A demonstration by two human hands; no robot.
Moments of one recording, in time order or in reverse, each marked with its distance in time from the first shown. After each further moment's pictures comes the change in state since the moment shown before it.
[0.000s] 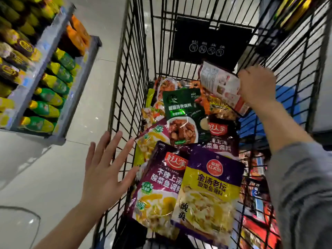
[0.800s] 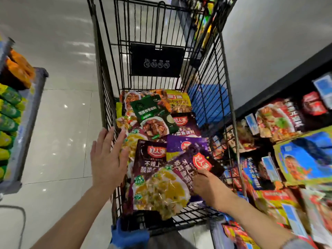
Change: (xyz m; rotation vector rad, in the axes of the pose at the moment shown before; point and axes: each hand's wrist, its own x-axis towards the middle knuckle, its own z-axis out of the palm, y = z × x) left_hand -0.002 -0.005 -0.005 -0.262 -0.002 0.000; right_hand -0.319 -0.152 -0.089 0.246 -0.388 -0.375
